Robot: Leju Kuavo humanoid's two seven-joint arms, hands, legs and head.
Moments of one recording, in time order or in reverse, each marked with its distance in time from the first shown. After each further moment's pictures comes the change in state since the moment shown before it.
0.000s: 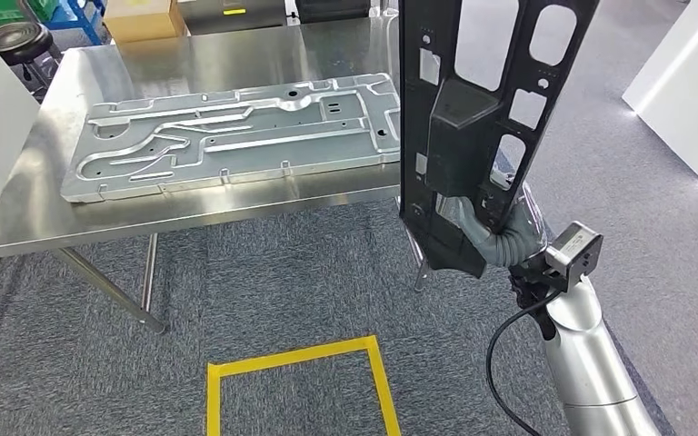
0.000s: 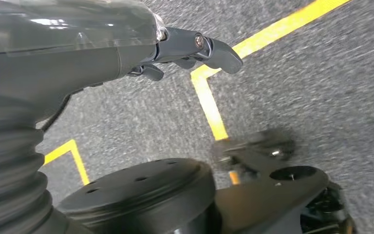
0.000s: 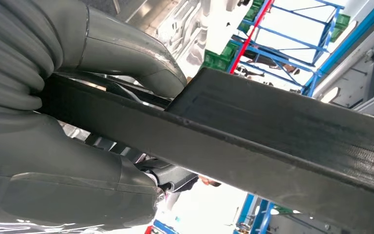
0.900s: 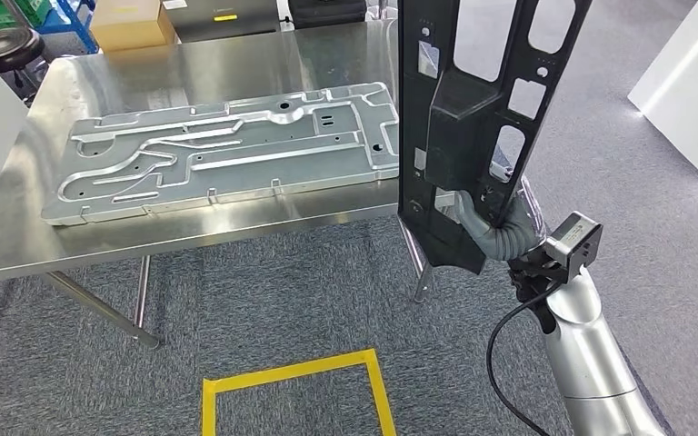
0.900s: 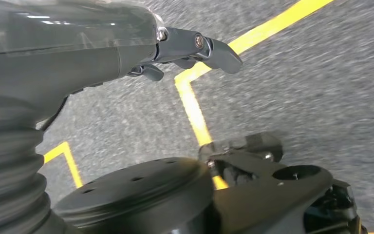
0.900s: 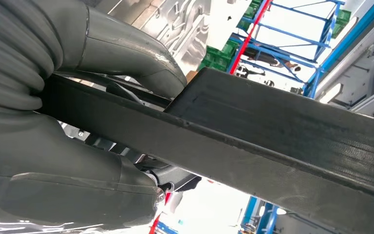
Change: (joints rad) left arm -0.002 -0.008 0.000 0.000 -0.015 0.001 0.004; right arm -0.023 -0.005 0.009 0.021 -0.020 0.008 0.013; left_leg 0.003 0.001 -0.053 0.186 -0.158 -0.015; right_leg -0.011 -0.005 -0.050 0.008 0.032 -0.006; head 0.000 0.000
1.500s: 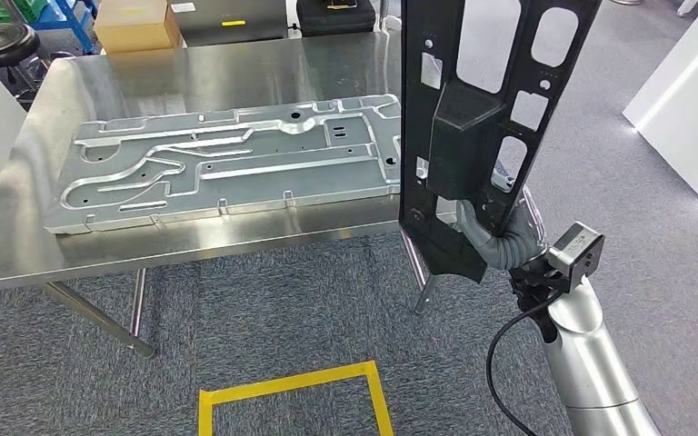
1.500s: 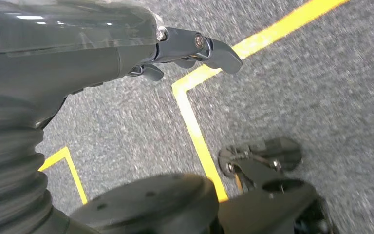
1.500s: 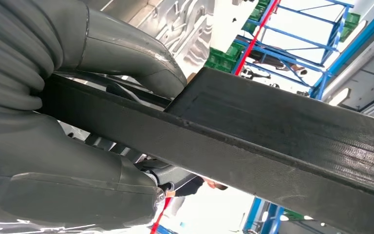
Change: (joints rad) left arm 0.007 -0.001 -0.002 0.000 -0.003 -0.002 -0.007; right arm 0.033 -0.011 -0.011 -0.016 -0.006 0.000 -0.008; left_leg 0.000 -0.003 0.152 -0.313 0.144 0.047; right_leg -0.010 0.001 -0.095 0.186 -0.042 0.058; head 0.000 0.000
